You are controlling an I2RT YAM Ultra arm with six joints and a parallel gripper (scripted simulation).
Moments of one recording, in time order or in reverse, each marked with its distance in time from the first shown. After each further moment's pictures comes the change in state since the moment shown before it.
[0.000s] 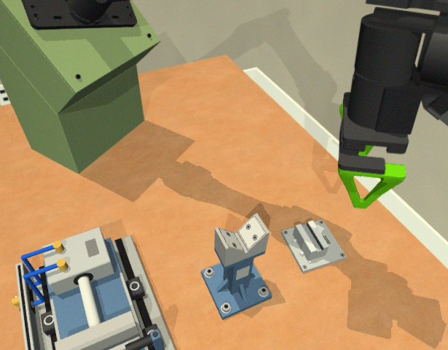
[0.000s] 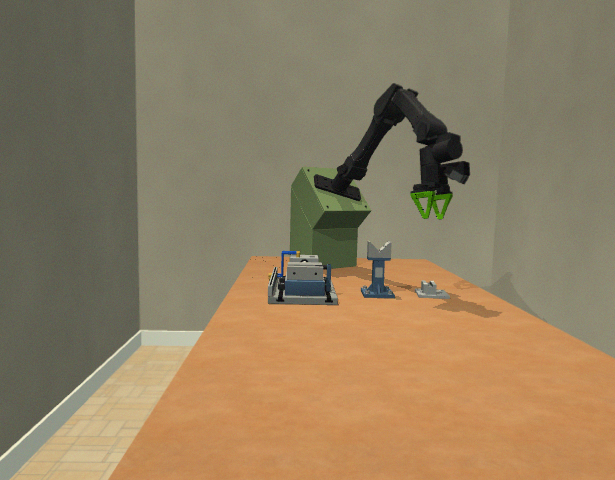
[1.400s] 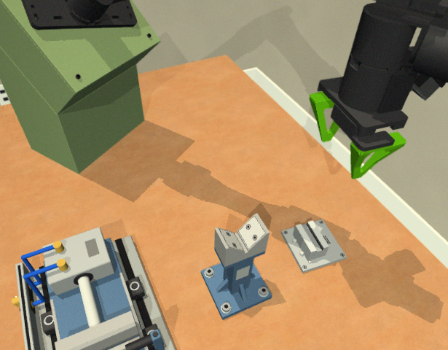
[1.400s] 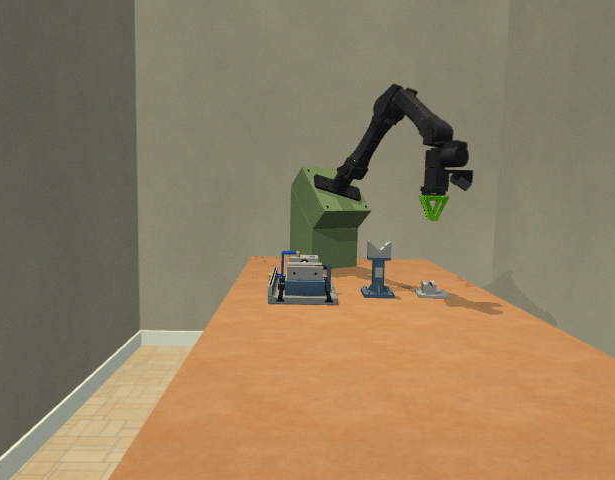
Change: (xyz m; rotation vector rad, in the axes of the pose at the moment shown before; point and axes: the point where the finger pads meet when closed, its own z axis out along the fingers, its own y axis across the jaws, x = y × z) arm 0.024 0.045 0.001 -0.089 0.117 -0.591
